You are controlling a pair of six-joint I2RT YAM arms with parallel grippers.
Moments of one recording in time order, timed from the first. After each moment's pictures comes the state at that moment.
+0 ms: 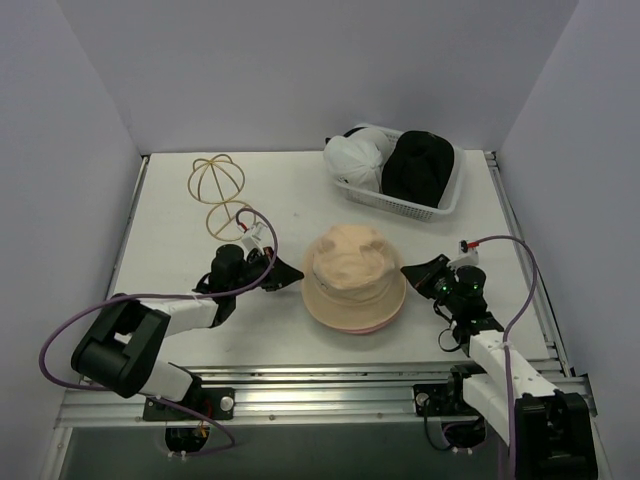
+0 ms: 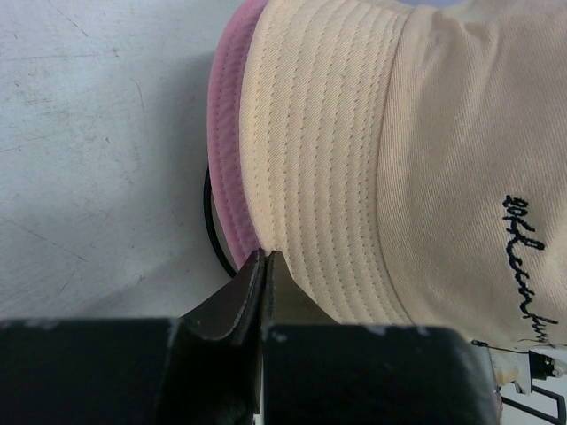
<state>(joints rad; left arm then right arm) -0.47 1.45 0.45 0.66 0.46 -0.80 0.07 0.89 0.17 0.36 -0.30 0.82</state>
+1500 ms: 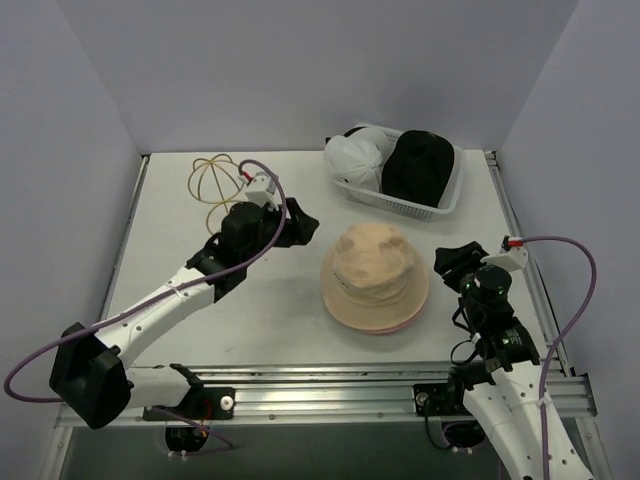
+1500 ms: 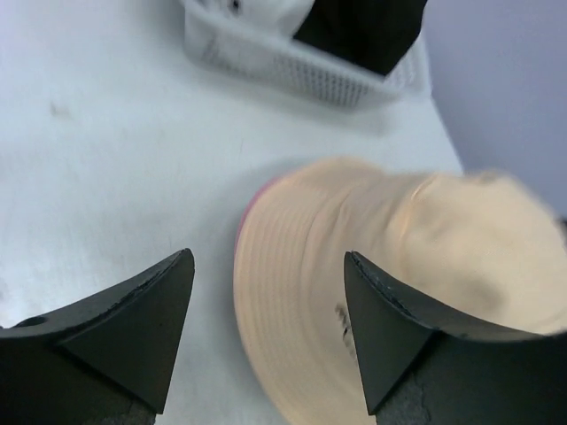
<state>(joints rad) -0.68 1.27 0.86 0.09 -0.06 -0.61 0.18 0.50 0.45 -0.27 0.25 0.77</state>
